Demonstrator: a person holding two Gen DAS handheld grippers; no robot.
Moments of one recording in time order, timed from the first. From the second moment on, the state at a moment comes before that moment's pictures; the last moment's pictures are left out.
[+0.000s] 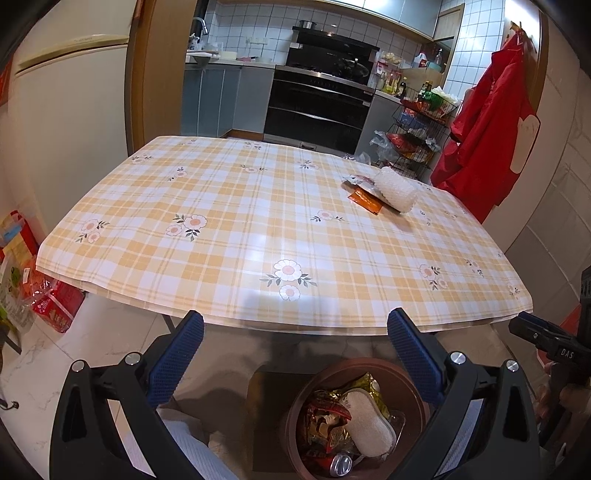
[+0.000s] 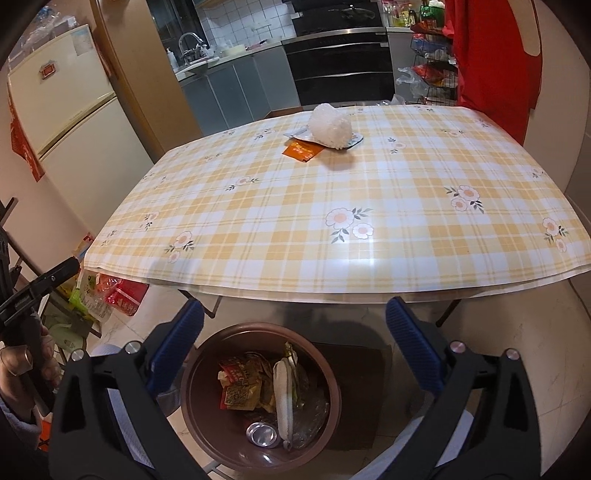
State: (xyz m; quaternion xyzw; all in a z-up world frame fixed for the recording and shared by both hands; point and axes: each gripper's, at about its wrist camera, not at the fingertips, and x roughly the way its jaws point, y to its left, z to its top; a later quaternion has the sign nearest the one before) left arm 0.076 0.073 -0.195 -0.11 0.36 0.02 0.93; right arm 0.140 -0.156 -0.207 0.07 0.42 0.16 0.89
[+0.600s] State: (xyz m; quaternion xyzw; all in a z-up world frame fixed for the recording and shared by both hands) left arm 0.220 0.059 -0.195 -0.09 0.38 -0.02 0.92; right arm 0.318 -0.173 -0.185 0.02 0.39 0.18 0.90
